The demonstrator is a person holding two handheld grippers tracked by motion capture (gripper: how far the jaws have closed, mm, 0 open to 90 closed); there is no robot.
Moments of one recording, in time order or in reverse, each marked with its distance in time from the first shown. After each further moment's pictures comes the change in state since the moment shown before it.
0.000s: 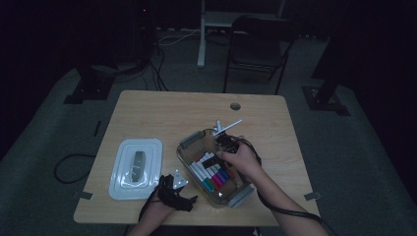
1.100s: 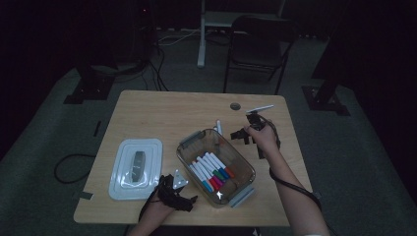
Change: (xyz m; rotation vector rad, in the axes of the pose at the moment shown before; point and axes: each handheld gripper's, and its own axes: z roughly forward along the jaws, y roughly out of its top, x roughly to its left) left arm 0.000 0.000 0.000 -0.002 0.002 0.000; right arm -0.134 0.017 -0.034 -0.192 -0.190 0.267
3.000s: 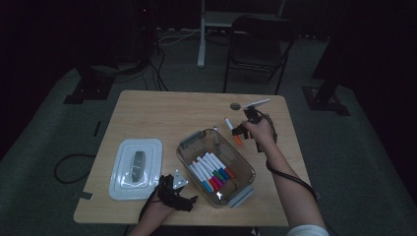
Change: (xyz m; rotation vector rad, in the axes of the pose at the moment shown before) left arm 0.000 0.000 0.000 0.000 0.001 0.002; right arm -0.004 0.022 0.005 0.039 -0.045 0.002
